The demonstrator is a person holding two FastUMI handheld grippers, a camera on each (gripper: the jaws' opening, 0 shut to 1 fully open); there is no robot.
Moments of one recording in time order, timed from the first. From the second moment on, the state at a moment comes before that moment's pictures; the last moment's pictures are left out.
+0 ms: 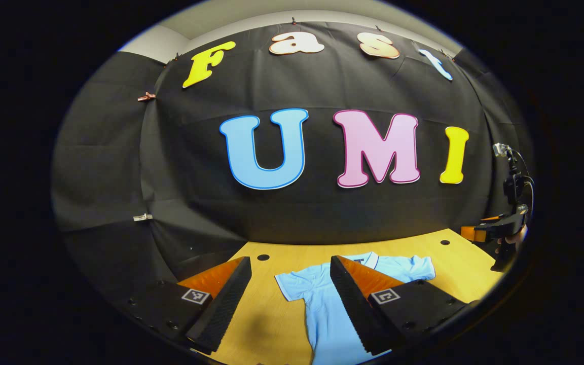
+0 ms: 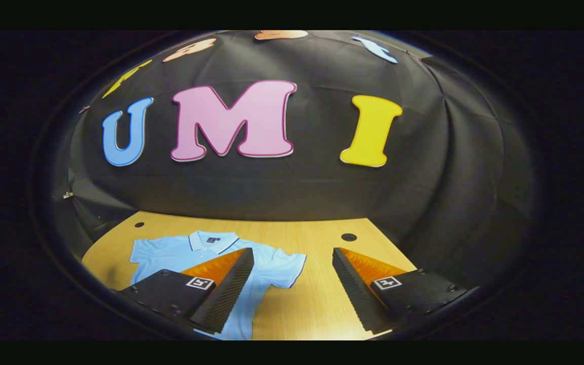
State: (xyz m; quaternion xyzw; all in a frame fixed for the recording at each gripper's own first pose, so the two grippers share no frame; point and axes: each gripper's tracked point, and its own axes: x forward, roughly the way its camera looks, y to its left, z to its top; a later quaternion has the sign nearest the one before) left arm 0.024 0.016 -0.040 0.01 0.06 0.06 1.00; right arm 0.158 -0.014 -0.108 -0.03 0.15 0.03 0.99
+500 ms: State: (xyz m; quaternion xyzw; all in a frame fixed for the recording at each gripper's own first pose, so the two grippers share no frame) left arm 0.045 0.015 -0.064 0.01 0.11 0.11 0.99; right arm 0.270 -0.020 -0.249 -0.02 0.29 0.03 0.96
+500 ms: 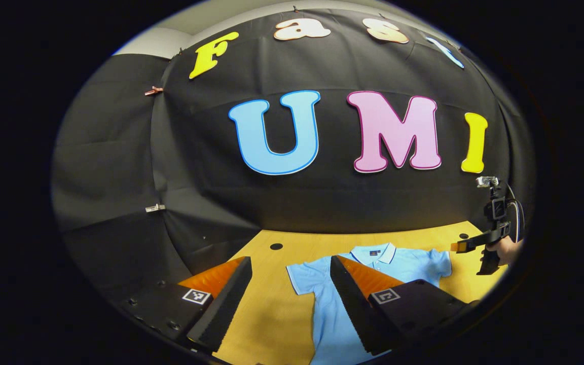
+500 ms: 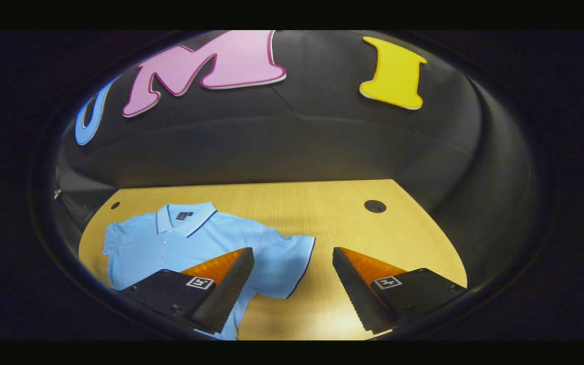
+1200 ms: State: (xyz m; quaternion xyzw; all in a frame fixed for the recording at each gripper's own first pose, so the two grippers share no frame) left arm 0.077 -0.020 -0.088 0.01 0.14 0.09 0.99; right arm 0.314 -0.017 -0.328 -0.02 0.35 0.03 0.94
